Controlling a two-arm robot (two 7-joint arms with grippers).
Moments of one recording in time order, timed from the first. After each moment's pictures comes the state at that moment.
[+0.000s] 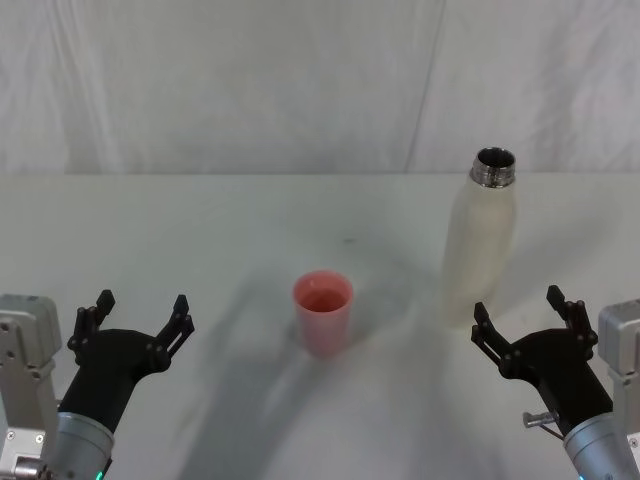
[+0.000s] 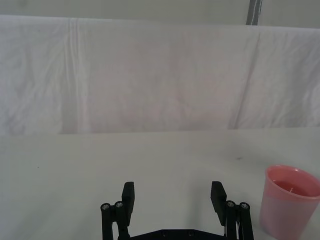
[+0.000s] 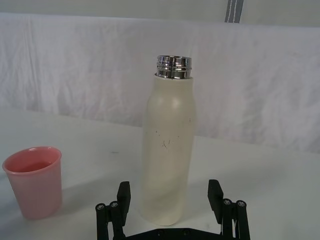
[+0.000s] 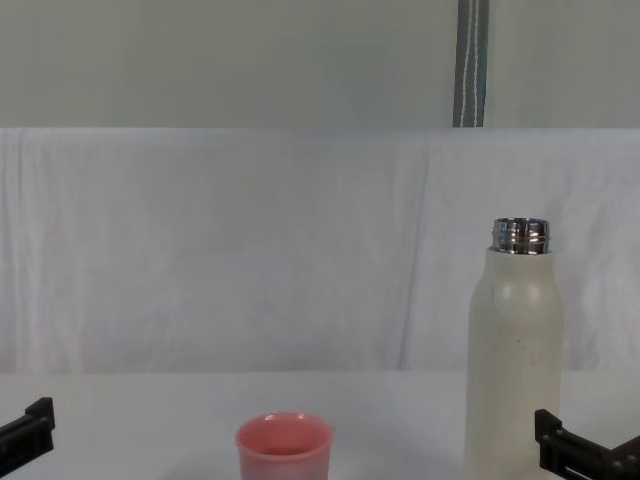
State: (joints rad) left arm 0.27 0.24 0.04 -1.85 -0.25 -0.02 -0.02; right arm -0.17 0.19 -0.26 -1.77 0.07 -0.06 -0.03
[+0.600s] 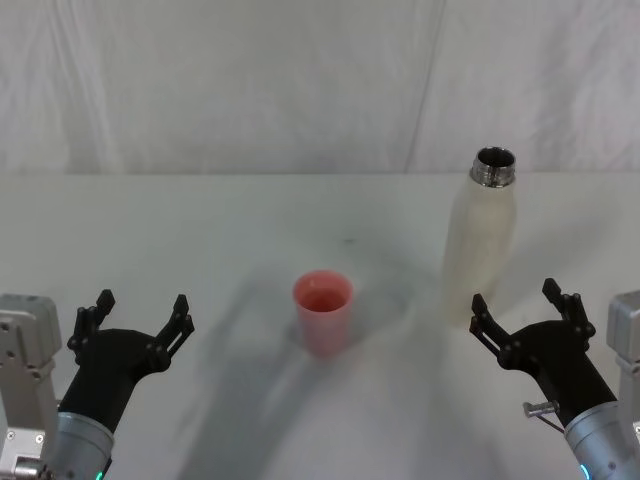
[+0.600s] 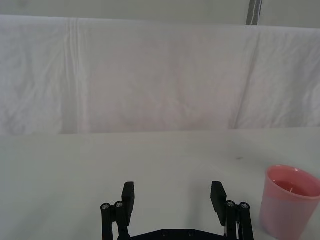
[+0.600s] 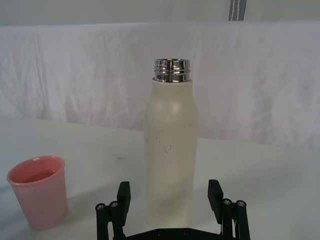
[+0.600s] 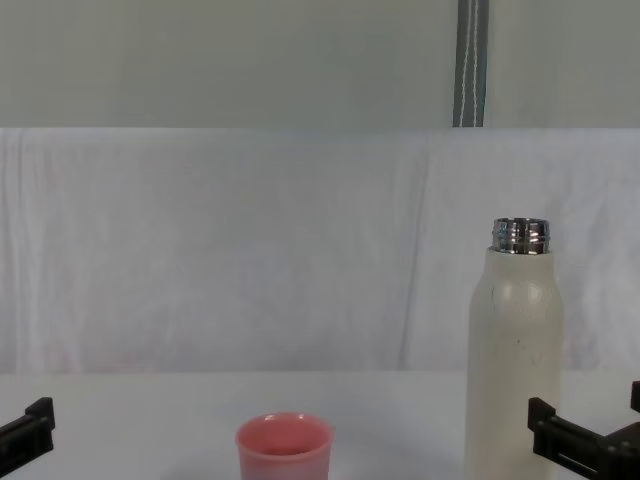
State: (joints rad) left arm 0.27 0.24 0.04 -1.85 -0.25 -0.02 -0.02; right arm -0.15 0.16 -0.23 -1.74 0.11 -0.07 0.05
